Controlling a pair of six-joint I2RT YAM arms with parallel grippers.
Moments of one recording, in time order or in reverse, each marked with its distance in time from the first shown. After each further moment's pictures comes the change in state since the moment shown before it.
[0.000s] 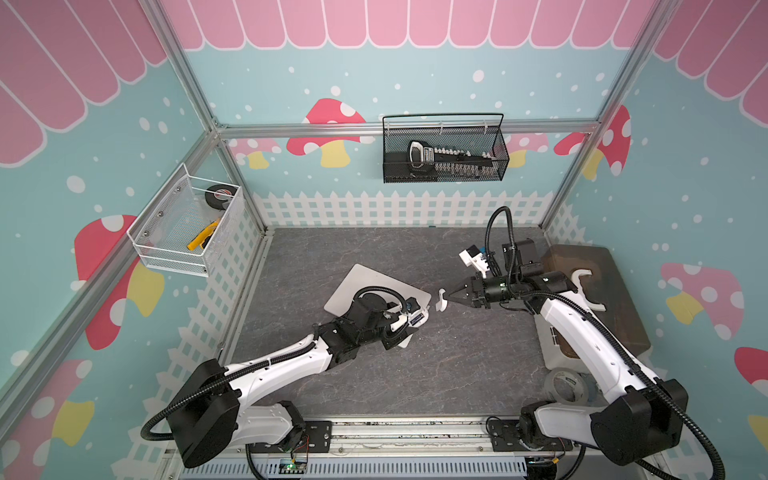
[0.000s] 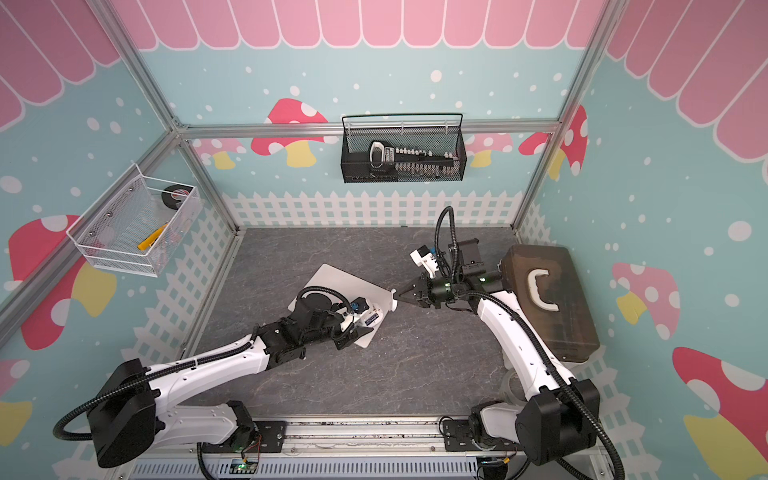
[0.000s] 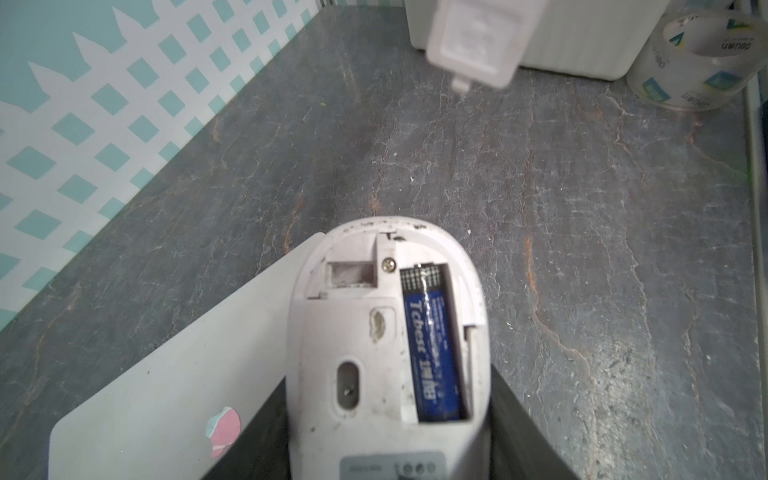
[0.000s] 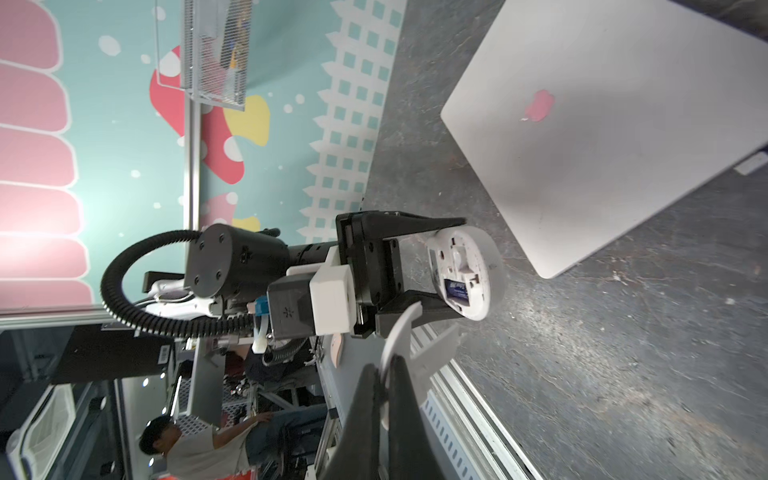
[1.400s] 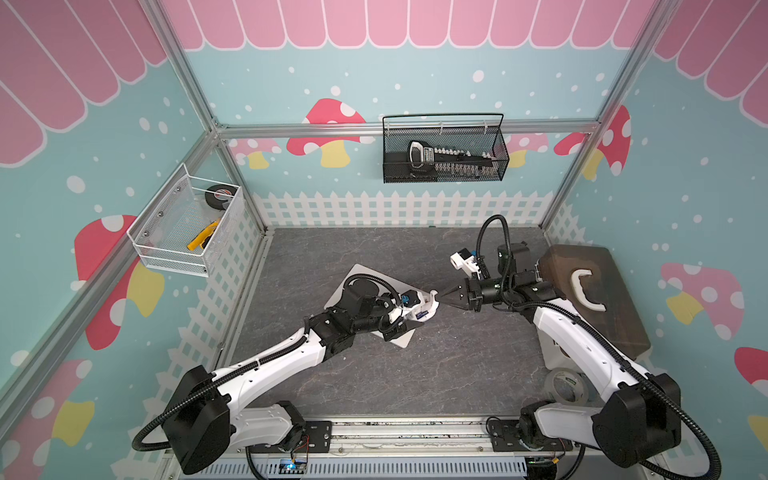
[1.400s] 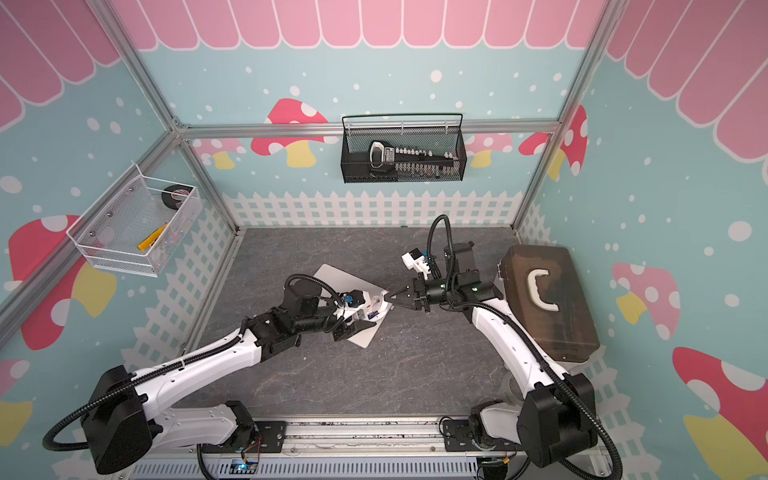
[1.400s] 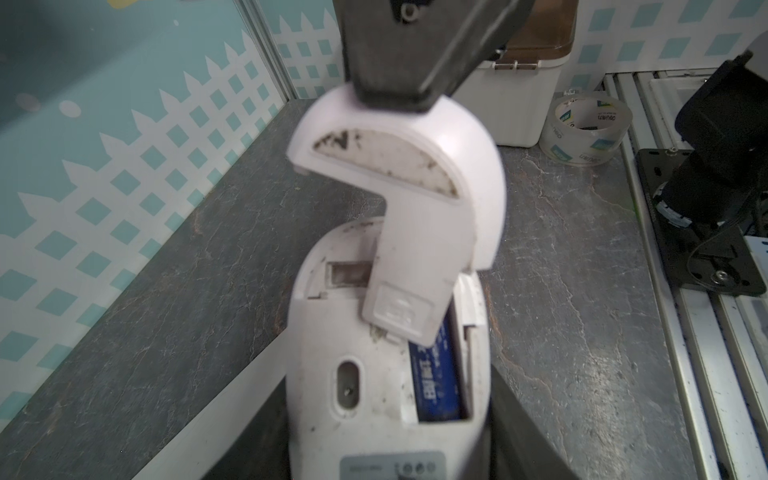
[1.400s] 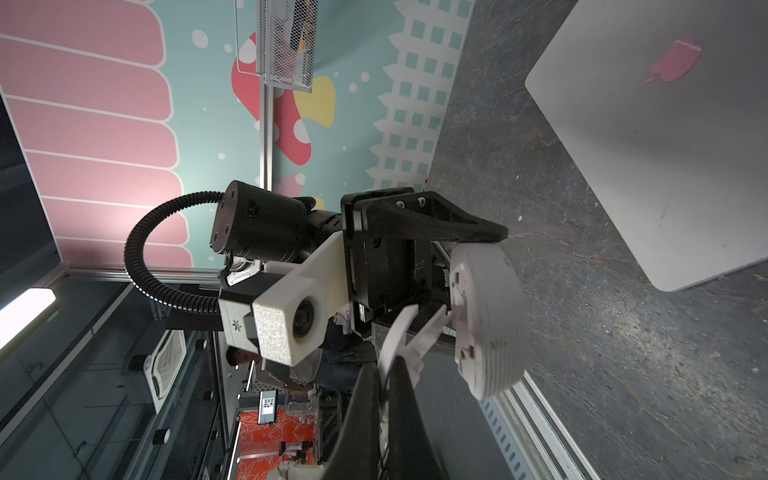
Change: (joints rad) left arm 0.063 -0.026 0.098 -0.051 0.224 0.097; right arm 0.036 0.006 -0.108 0.292 -0.153 0.229
